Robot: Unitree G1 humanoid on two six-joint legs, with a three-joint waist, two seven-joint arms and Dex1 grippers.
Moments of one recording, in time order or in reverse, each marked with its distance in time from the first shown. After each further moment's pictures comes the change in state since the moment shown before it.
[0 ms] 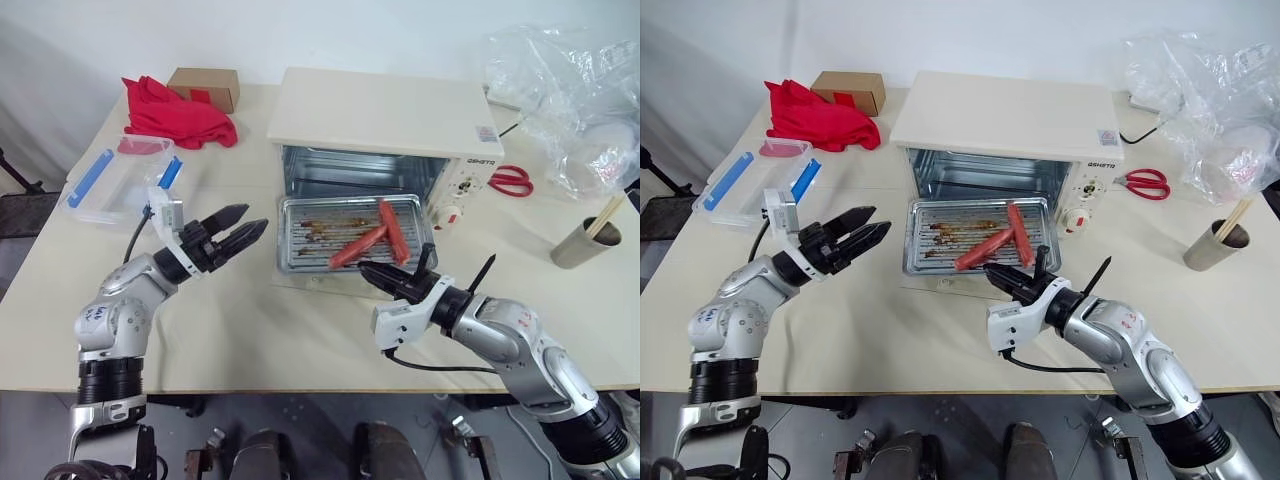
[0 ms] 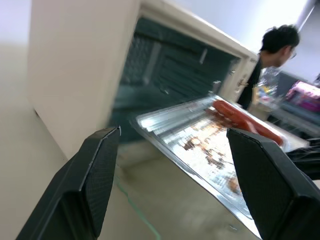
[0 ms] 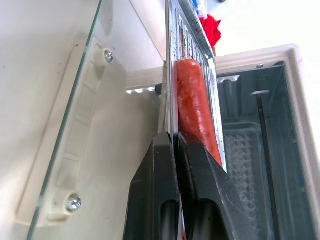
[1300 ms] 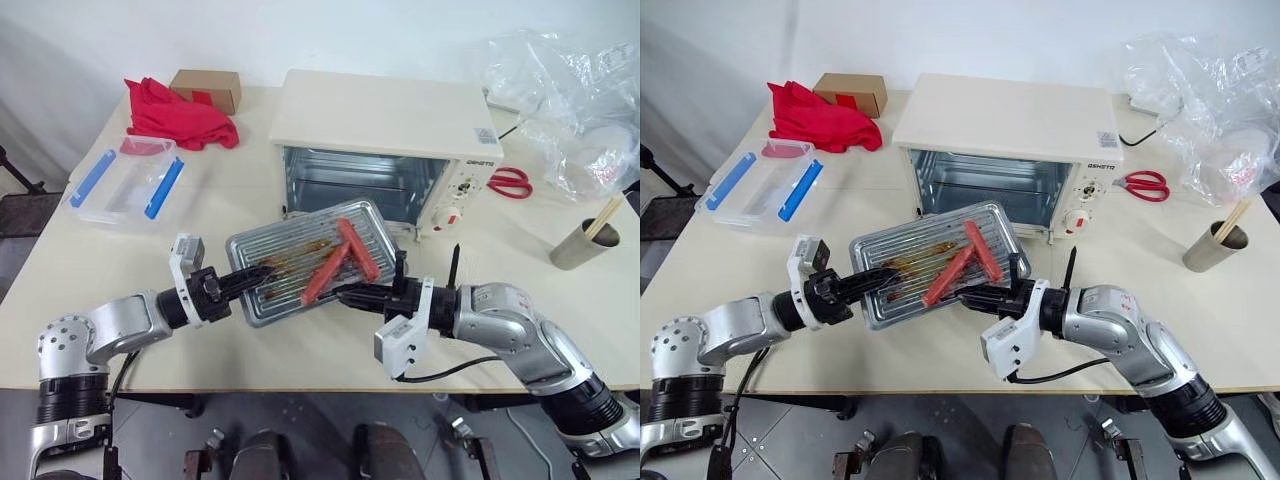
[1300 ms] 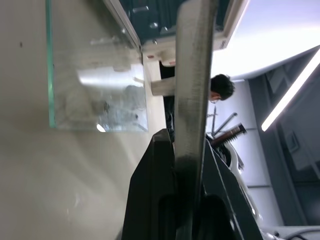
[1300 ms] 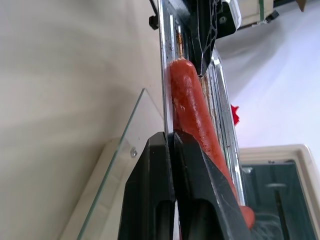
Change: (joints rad) left arm 0.081 0.096 0.015 0.151 -1.164 0.616 0.833; right arm -0.164 -0.027 0.064 0.133 0.296 -0.246 0.219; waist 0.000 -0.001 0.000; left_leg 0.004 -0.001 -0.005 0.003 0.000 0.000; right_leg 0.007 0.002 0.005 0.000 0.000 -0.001
